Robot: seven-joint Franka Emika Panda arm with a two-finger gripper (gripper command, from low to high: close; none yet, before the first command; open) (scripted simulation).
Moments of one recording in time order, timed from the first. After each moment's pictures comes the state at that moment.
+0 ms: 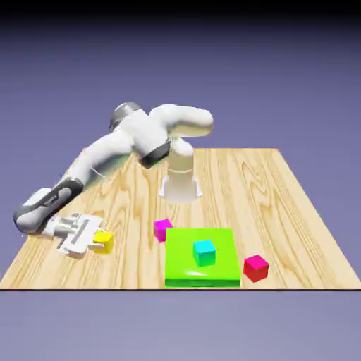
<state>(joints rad) -0.25 1.22 -0.90 -1.65 1.23 0.84 0.83</state>
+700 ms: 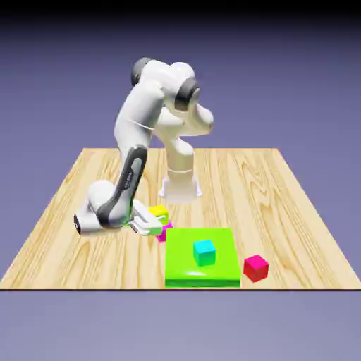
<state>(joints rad) 0.01 0.68 -0.53 -2.22 0.67 1.32 0.71</state>
